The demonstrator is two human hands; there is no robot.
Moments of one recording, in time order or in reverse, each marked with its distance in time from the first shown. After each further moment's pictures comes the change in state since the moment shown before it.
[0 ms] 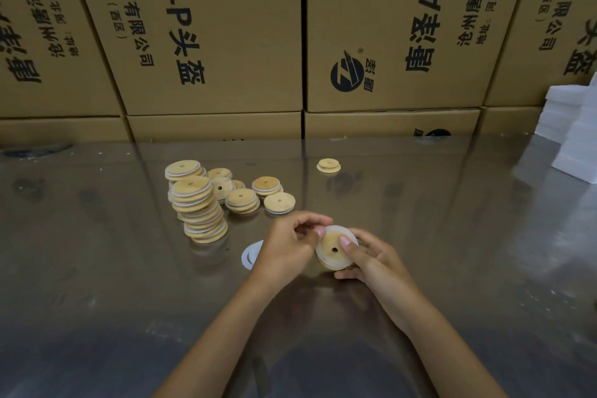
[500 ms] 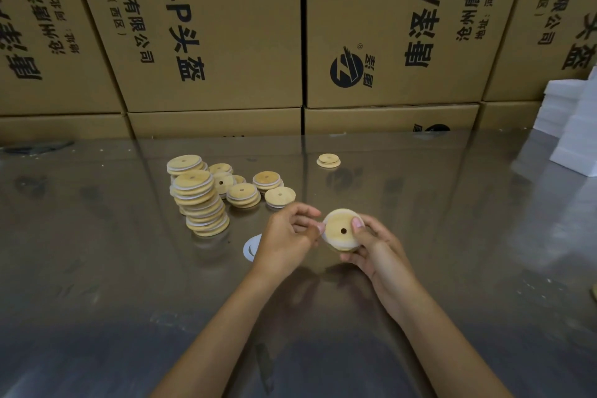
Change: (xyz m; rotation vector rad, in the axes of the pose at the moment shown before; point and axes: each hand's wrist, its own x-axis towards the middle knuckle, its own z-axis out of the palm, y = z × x) left_hand -0.004 -0.002 0.001 -0.090 0.068 -0.104; right_hand 0.001 0.000 0.003 0.209 0.123 -0.002
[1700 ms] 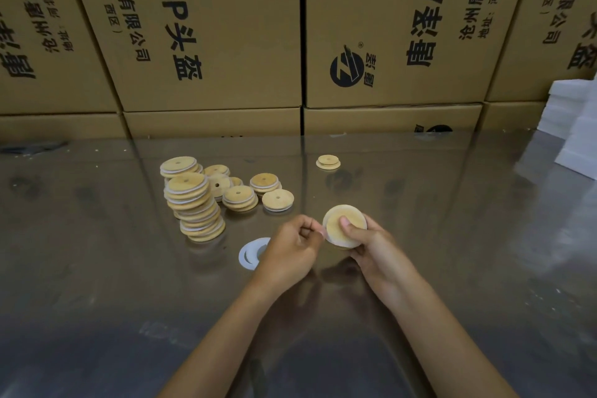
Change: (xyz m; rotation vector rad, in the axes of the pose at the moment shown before) left_hand 0.004 -0.009 0.005 0.139 -0.080 -0.049; right_hand 0.021 -0.010 0.004 0.022 -0.050 0.142
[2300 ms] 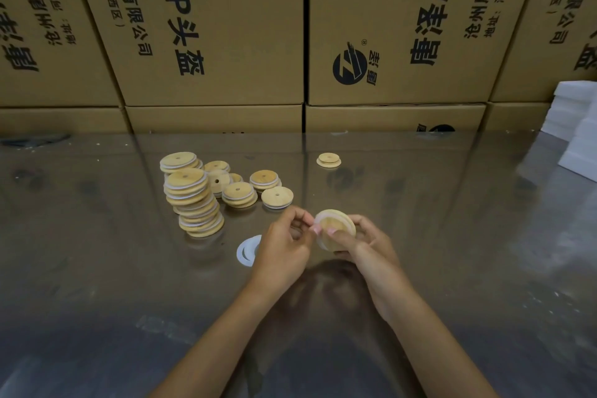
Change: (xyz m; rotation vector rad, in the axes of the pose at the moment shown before) left_hand -0.006 0.001 0.002 0.036 0.188 0.126; right_hand -0.018 0.002 0.014 -0.209 0.071 -0.136
